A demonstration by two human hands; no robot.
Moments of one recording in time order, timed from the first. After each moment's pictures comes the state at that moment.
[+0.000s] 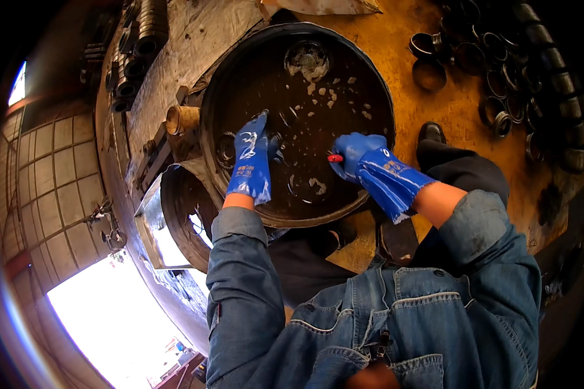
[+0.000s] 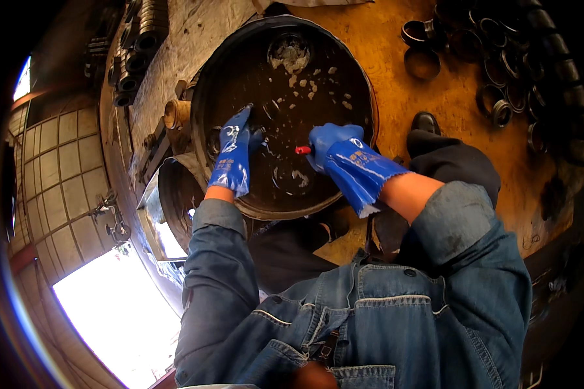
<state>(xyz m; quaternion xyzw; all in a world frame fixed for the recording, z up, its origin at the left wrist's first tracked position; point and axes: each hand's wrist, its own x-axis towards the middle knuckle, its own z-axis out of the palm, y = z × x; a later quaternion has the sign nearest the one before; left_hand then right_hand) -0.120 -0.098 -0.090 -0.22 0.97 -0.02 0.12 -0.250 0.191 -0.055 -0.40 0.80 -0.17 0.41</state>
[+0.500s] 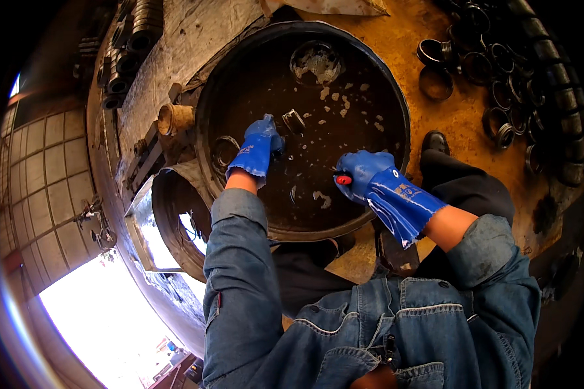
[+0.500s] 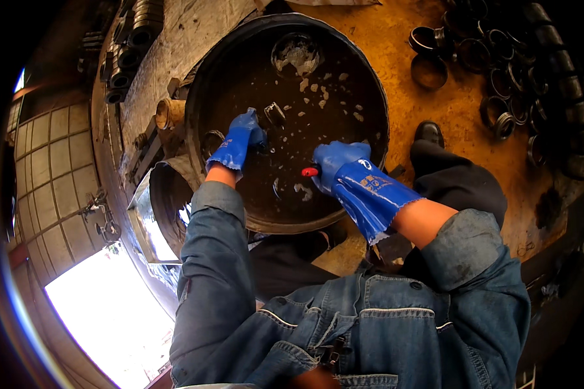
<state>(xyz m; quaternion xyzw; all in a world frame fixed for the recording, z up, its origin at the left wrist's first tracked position) -0.181 -0.136 -0.136 -0.30 0.86 -0.03 0.41 -0.248 0.175 -0.055 -0.41 0.78 -0.12 0.45</state>
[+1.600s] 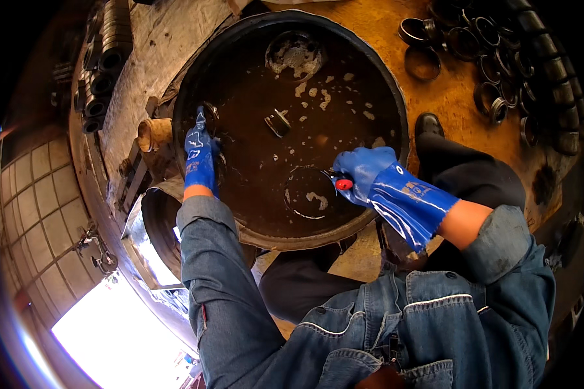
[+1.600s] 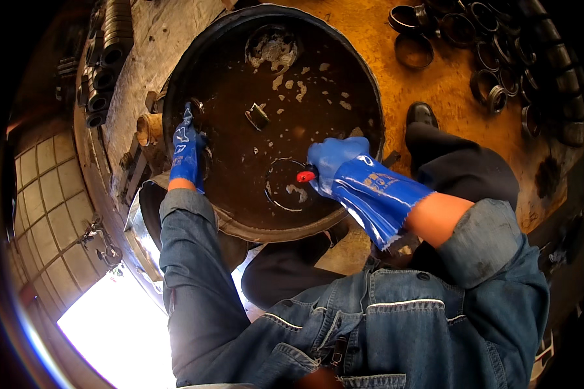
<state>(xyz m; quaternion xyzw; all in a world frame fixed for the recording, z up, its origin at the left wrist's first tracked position) -0.147 -0.221 -0.103 -0.37 0.89 -0.05 0.25 -0.231 0.194 -0.087 -0.42 0.82 -0.23 0.32</state>
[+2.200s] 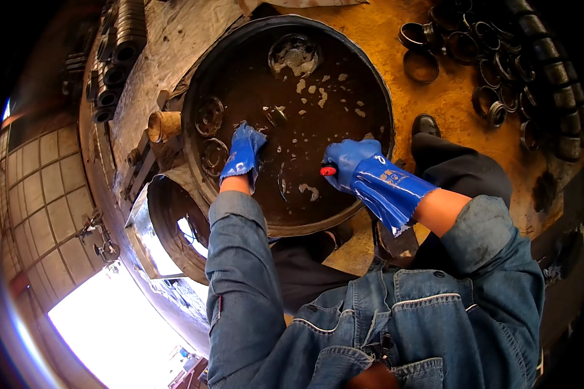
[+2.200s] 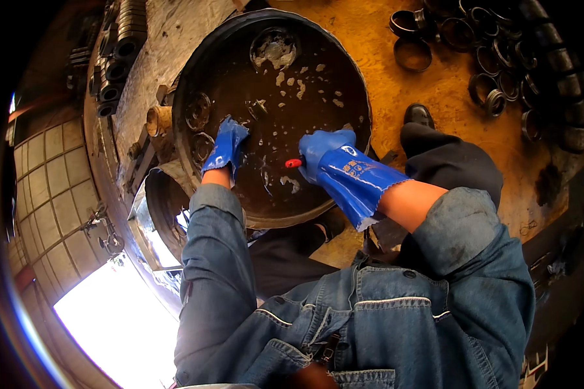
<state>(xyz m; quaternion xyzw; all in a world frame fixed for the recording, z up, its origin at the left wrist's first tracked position) -0.106 -0.216 -0.232 -0.24 0.93 0.02 0.28 -0.239 0.183 -0.069 -0.42 0.79 -0.17 0.41</state>
